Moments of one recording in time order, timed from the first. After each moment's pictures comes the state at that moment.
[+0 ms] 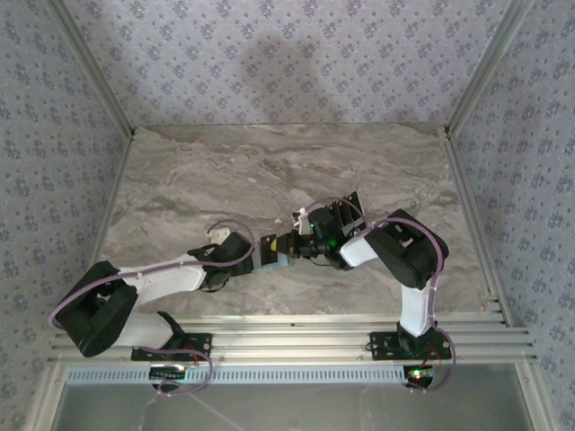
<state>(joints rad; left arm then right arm) -0.78 1.33 0.52 -0.36 -0.40 -0.87 0.69 1.91 0.70 0.68 -0.59 0.95</state>
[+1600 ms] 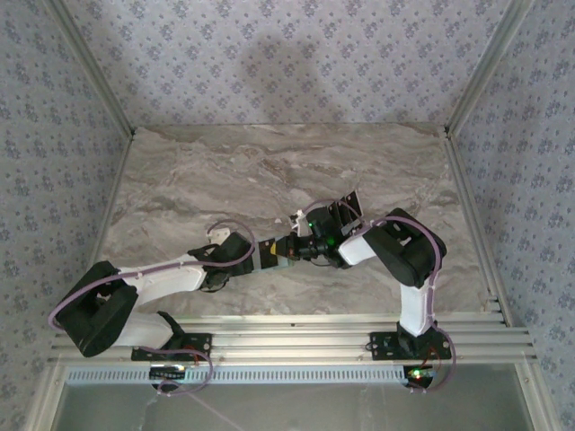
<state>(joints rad) -0.78 1.33 0.52 -0.36 -0.40 -0.88 0.70 1.92 0.72 0.61 -0.64 0.91</state>
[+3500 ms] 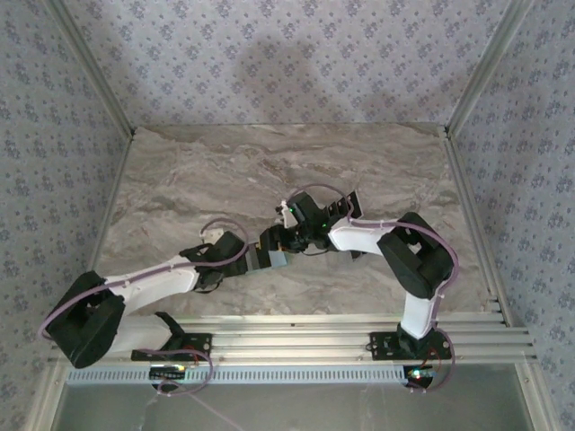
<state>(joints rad) -0.75 1.23 0.53 -0.48 -0.40 -0.86 0.77 1.81 1.00 -0.01 -0.49 0.72</state>
